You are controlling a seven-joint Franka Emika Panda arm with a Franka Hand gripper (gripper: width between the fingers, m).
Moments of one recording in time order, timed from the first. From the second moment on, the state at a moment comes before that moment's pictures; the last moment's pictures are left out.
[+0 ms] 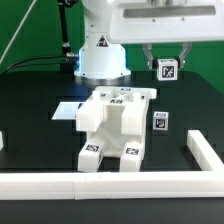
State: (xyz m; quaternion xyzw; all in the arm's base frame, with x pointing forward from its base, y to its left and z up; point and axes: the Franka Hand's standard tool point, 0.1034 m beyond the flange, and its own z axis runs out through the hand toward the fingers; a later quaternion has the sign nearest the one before) arm 0.522 0.092 0.146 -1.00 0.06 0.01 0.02
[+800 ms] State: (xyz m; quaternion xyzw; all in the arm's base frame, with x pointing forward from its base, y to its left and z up) arm 0.540 0.048 0.131 -1.00 0.01 0.00 0.00
